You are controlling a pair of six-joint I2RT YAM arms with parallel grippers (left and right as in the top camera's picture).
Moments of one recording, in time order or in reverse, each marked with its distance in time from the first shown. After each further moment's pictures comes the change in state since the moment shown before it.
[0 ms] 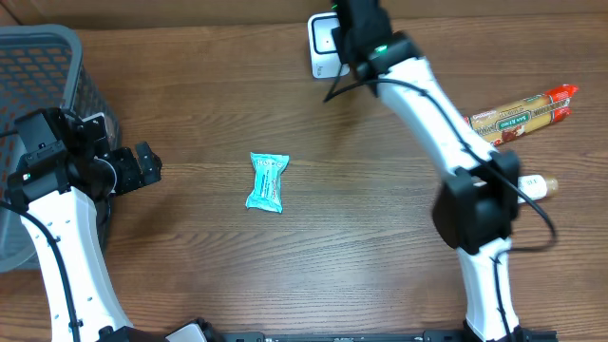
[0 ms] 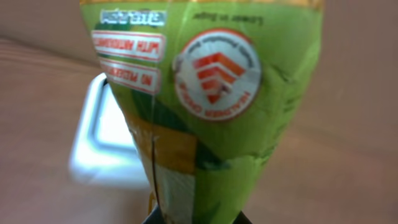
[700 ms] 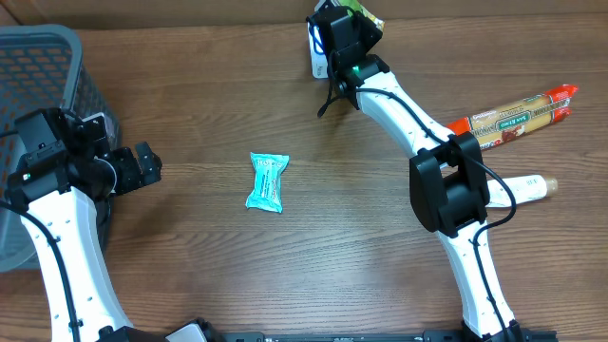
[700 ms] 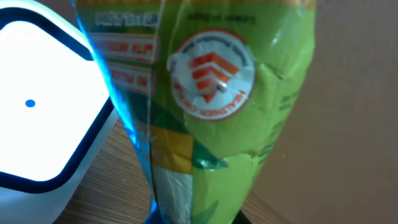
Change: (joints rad) left arm 0.000 0.000 0.000 0.000 0.000 0.000; right arm 0.010 0.198 -0.002 0.327 0.219 -0.561
